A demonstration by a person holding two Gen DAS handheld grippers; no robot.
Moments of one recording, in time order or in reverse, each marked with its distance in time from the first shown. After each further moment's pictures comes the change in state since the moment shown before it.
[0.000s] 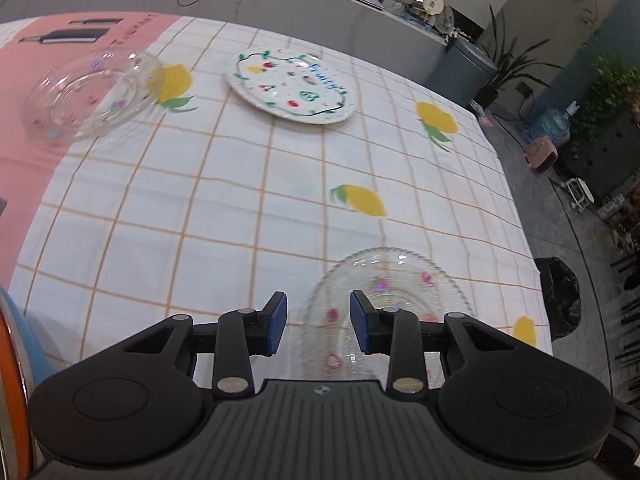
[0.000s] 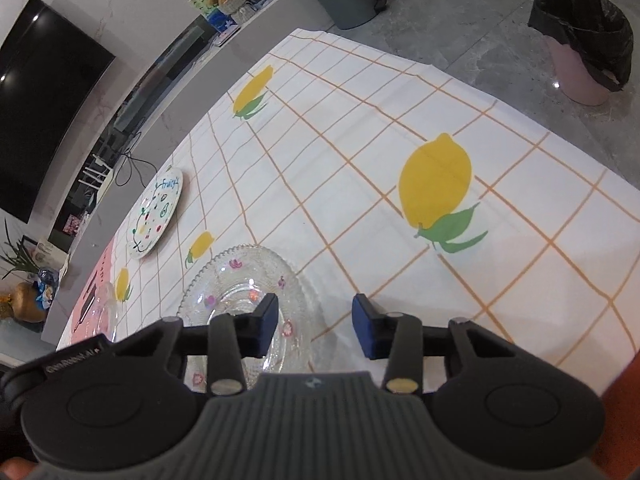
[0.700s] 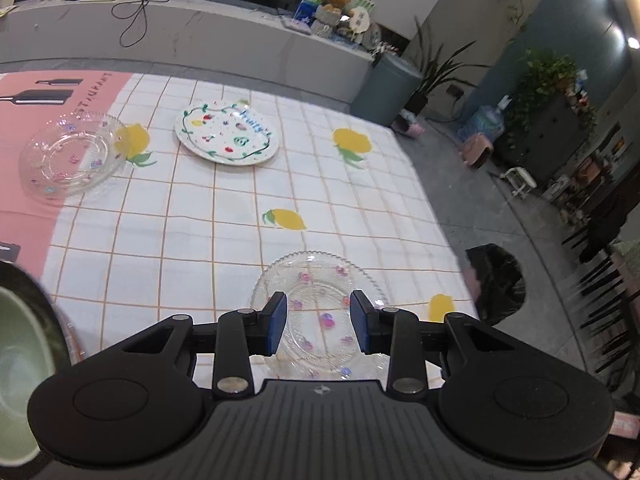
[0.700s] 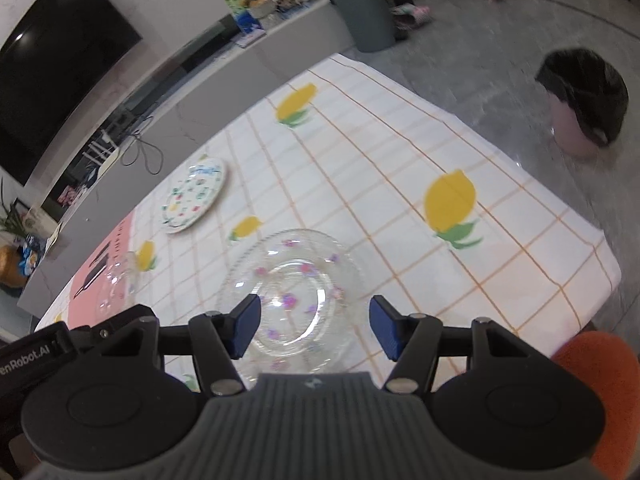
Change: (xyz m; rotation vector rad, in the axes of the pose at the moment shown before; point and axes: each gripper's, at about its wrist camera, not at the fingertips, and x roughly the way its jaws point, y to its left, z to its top) left arm -0.072 -0.023 -0.008 0.133 -0.061 -0.136; right arm -0.057 0.044 -0.020 -0.110 -0.028 -0.072
